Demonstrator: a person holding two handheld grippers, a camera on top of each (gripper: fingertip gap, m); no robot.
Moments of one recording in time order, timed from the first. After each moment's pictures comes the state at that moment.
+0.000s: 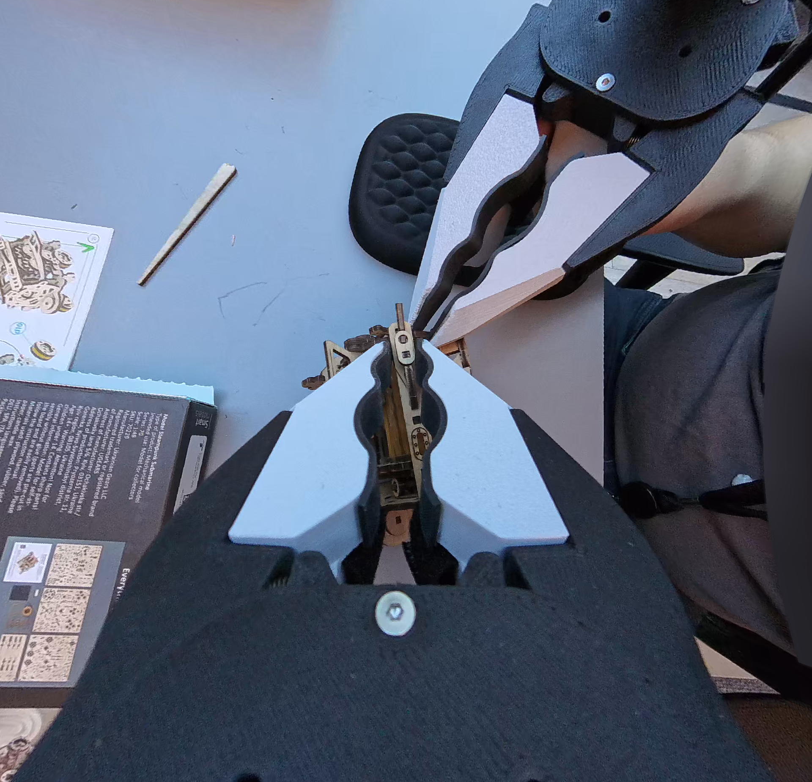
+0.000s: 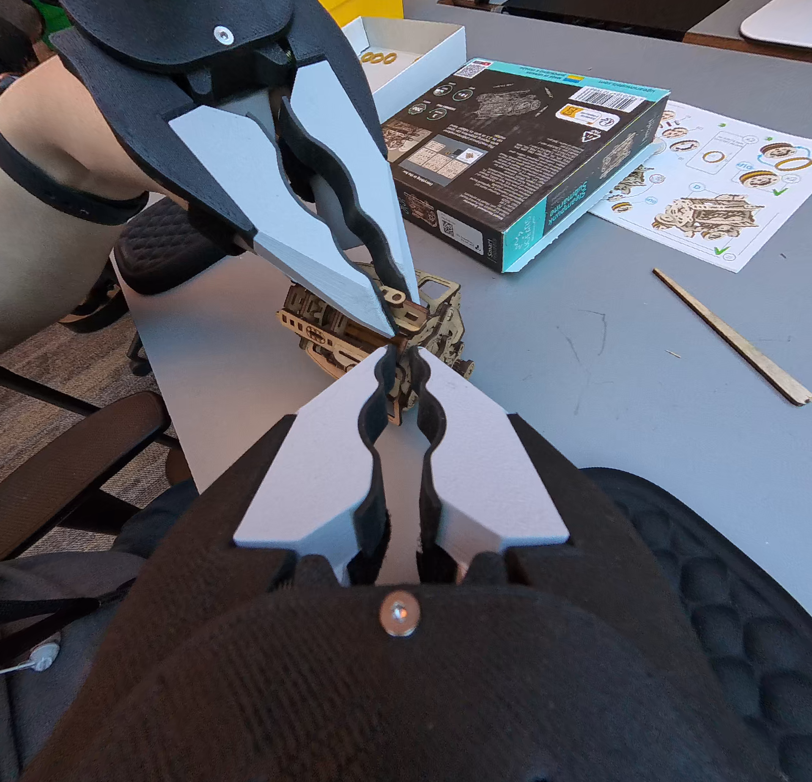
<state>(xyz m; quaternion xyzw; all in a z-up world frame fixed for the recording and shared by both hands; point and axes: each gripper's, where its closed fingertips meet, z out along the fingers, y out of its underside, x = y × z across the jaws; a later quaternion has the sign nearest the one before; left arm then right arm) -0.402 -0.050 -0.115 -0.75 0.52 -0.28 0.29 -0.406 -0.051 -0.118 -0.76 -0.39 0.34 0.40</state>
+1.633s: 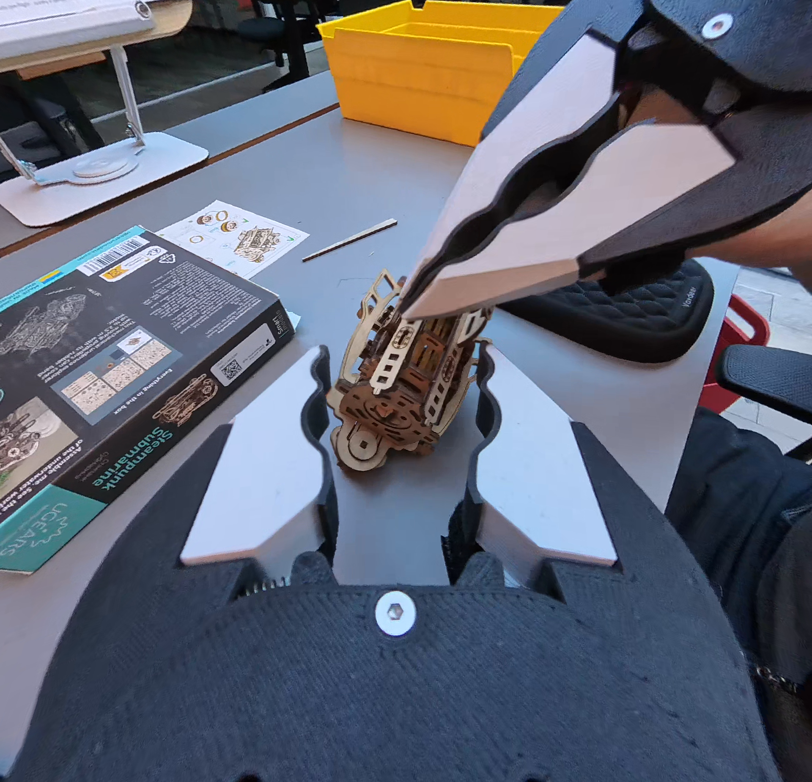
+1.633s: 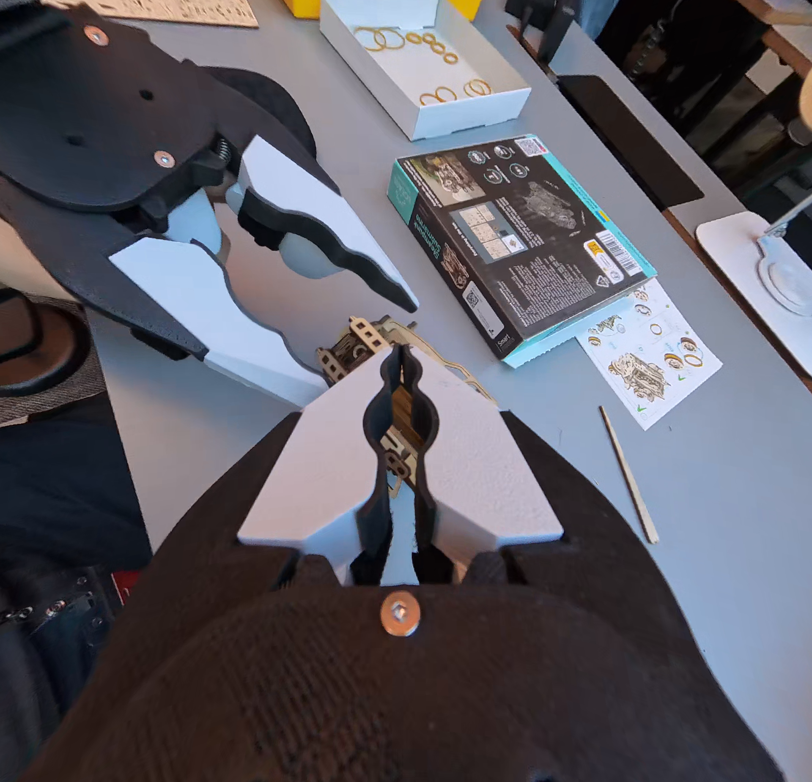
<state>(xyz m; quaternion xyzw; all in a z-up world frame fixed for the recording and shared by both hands) -0.444 -0.069 -0.113 -0.75 0.31 -0.19 0.54 -0.453 -0.068 -0.095 -0.67 -0.56 0.18 0.45</state>
